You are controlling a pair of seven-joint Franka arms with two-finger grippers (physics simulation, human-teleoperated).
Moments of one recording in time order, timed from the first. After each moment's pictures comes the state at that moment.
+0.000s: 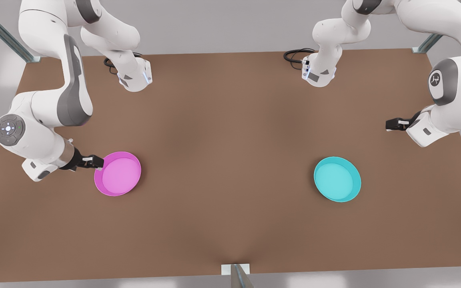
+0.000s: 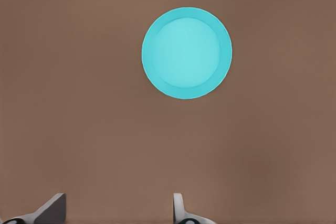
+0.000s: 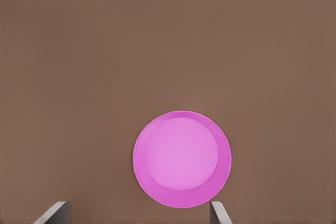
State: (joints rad) left arm 0.06 0.23 0.00 -1.36 0.09 1.33 0.20; right arm -0.10 0.28 0.19 -1.46 -0.04 1.70 0.07
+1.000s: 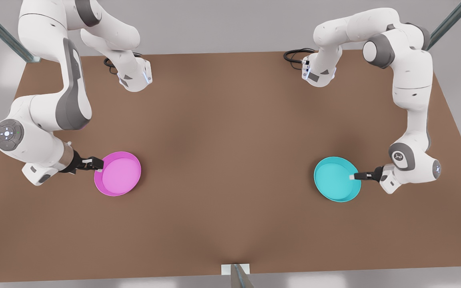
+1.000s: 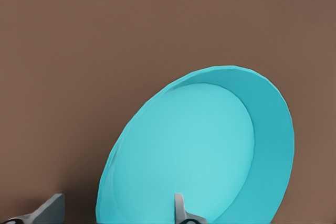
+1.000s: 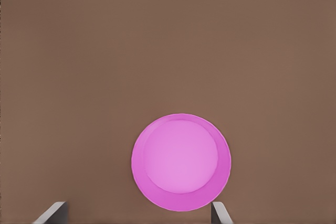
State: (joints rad) left arm 0.25 0.72 0.00 -1.65 -0.46 2.04 0.48; right arm -0.10 0.31 0.18 -1.42 -0.04 1.68 0.03
